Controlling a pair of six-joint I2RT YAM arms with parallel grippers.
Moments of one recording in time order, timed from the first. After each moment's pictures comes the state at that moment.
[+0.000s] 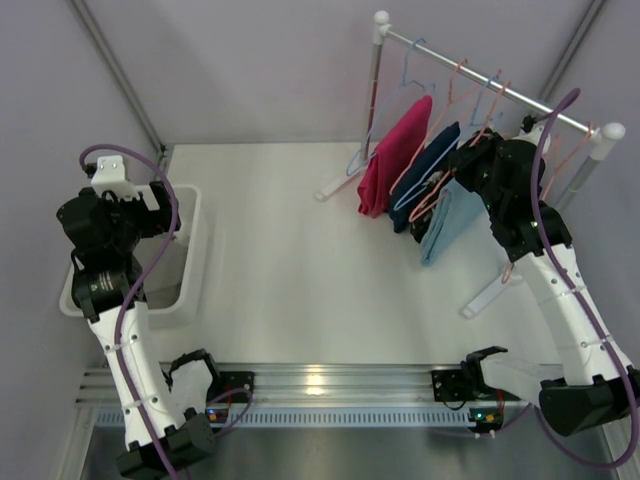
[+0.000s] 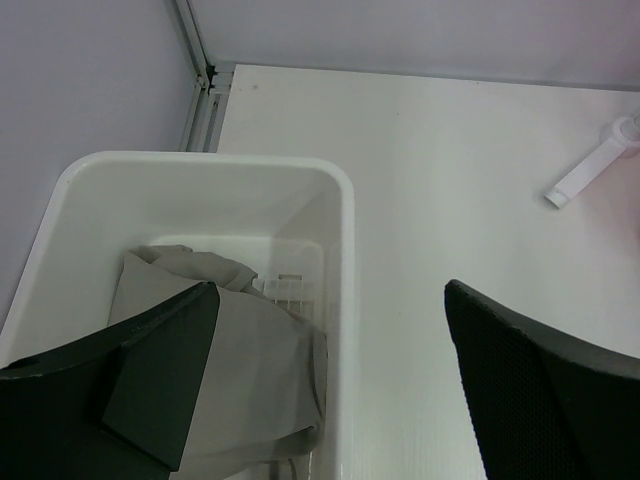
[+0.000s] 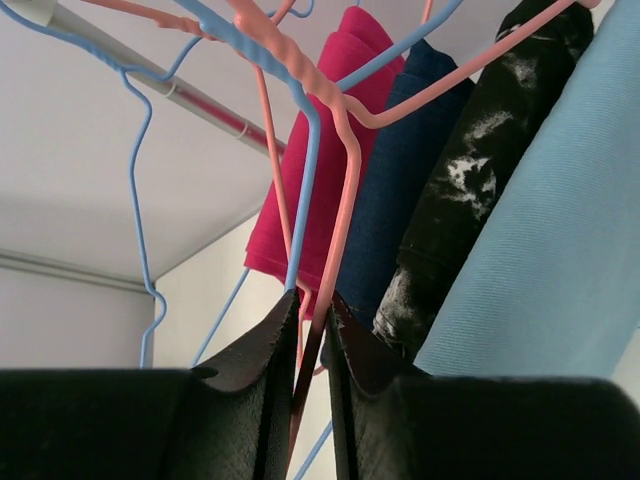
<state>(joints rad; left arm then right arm) 0.41 0.86 1.22 -0.62 0.35 0.05 0.27 1.10 1.31 -0.43 0.23 0.78</state>
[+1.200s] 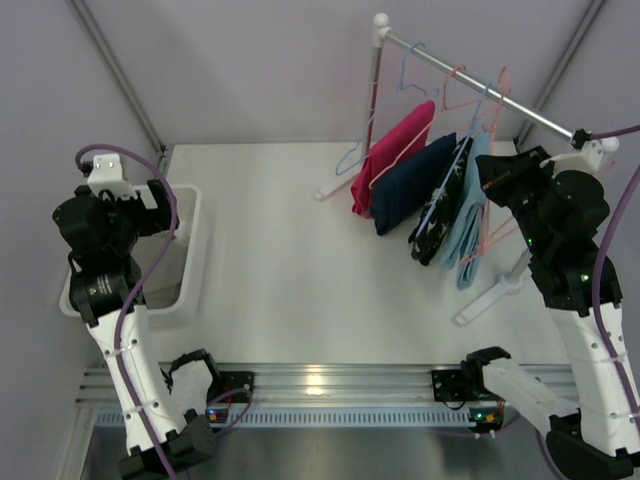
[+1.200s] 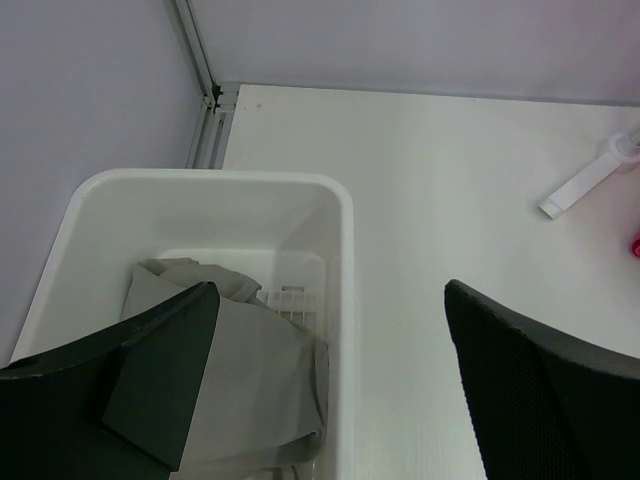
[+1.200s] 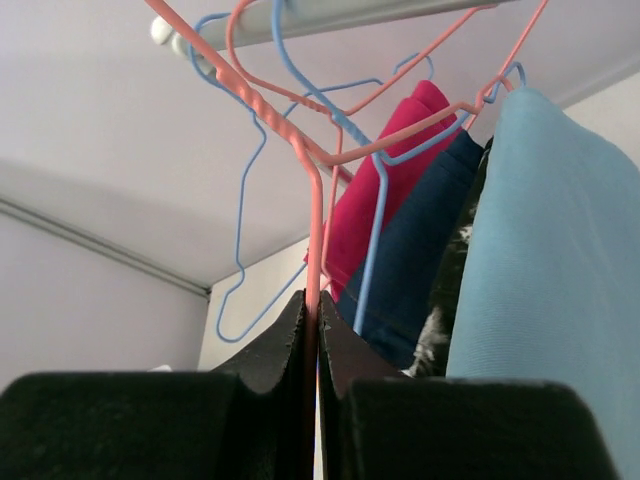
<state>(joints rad) 0.41 0.85 1.25 -0.62 0.35 0.05 0.25 0.87 1.35 -0.51 0.18 0.72</state>
